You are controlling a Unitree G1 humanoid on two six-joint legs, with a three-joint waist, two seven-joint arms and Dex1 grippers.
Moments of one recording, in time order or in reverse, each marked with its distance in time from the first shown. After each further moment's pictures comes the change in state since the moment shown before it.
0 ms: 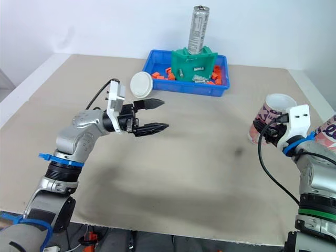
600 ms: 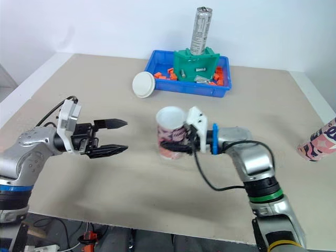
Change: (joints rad) left arm 0.270 0.309 0.136 -0.326 -0.165 0.167 -0.079; right arm -0.217 0.111 0.438 -0.336 0.099 0.115 0.432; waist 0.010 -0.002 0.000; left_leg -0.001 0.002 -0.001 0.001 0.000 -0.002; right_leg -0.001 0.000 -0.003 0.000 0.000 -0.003
